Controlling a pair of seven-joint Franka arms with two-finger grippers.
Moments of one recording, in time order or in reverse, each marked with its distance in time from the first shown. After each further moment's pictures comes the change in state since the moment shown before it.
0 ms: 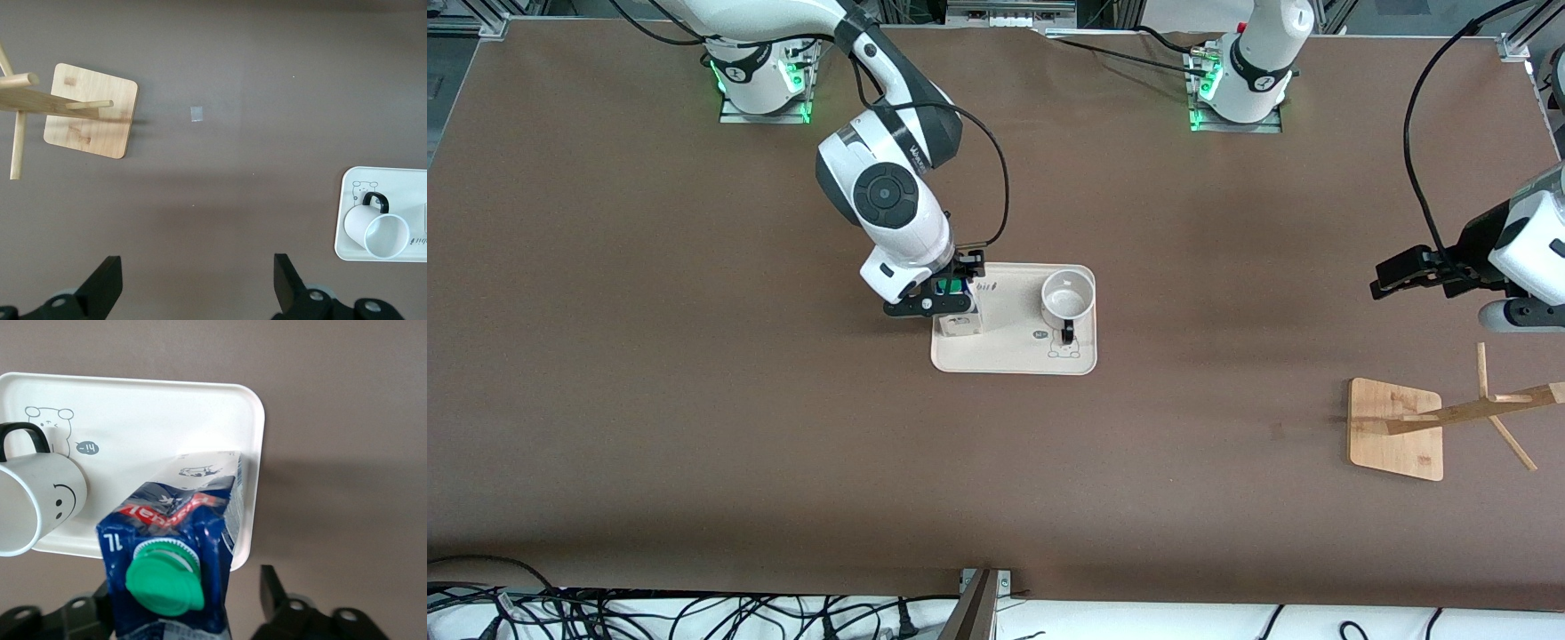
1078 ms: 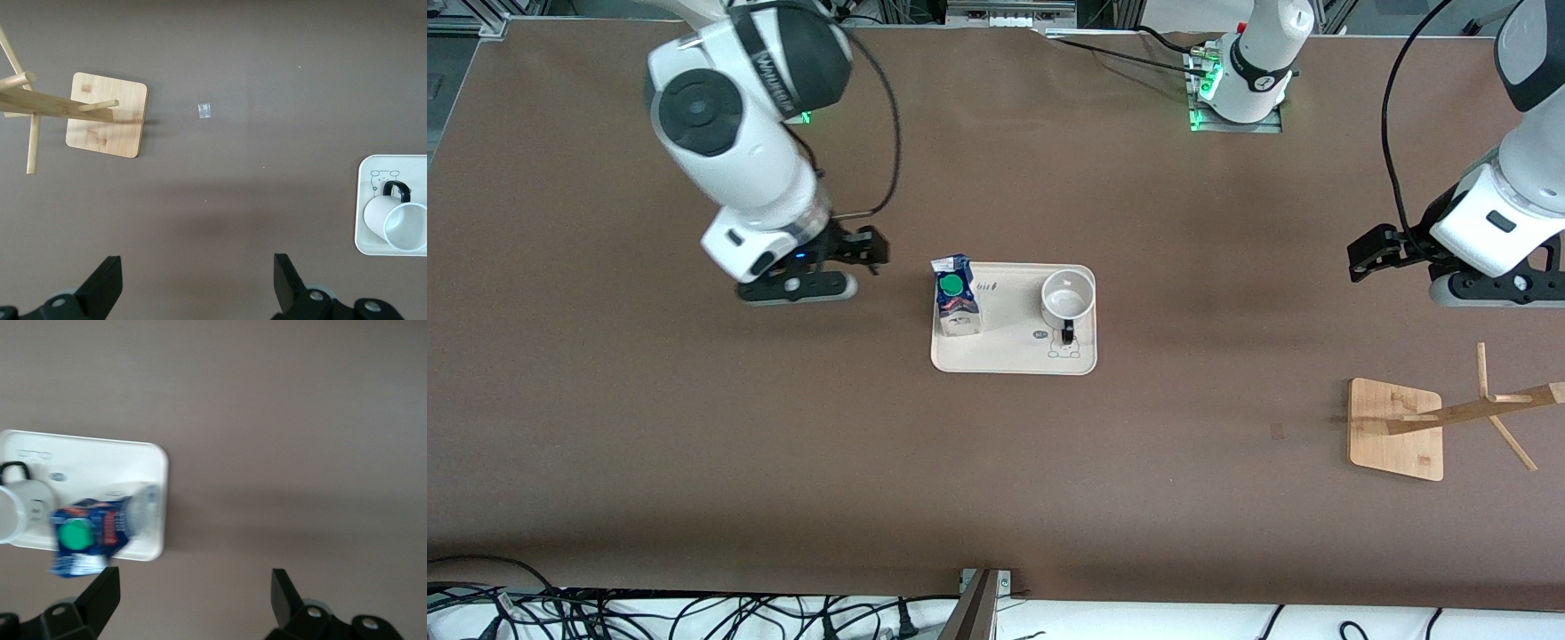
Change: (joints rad) left arm -0.087 -0.067 -0.003 -0.056 0.112 0.013 -0.045; right arm -0.004 -0.246 -0.269 0.037 -0.010 -0.263 -0.266
